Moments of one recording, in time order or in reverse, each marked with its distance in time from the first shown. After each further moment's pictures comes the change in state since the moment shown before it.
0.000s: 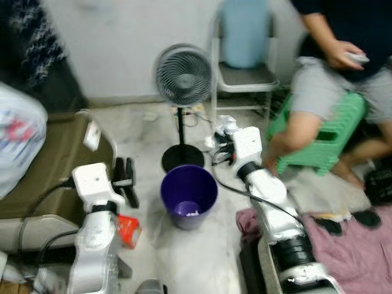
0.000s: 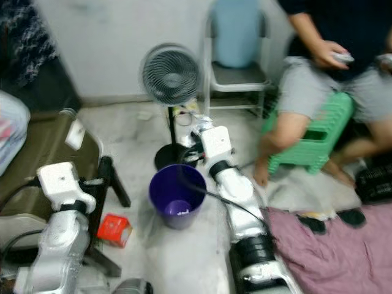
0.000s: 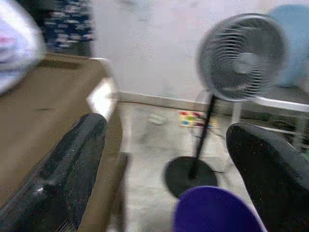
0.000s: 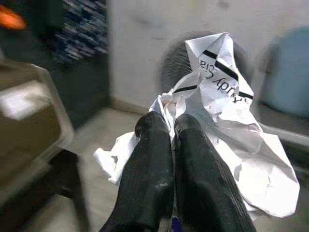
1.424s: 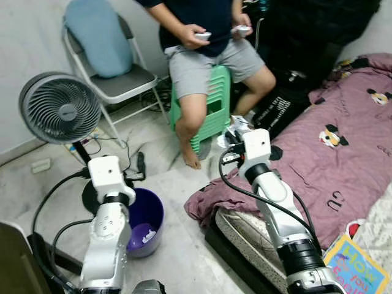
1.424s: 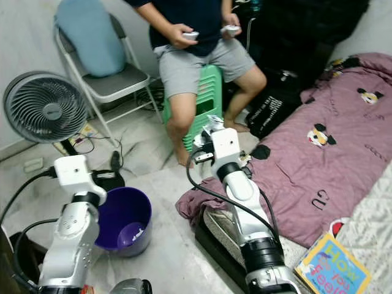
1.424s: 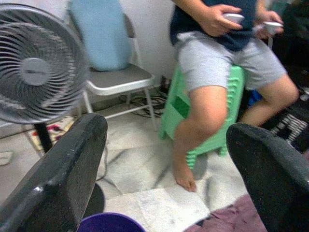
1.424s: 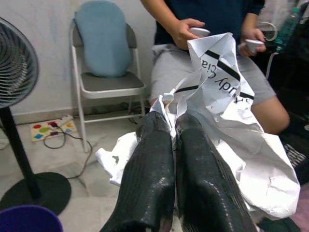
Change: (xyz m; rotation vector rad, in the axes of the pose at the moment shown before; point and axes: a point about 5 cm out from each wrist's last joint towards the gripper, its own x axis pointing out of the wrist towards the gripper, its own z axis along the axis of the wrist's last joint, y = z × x) left arm 0.014 -0.029 0.001 -0.003 -0.001 -0.098; right arm -0.017 -0.028 -0.008 -0.038 0.025 -0.140
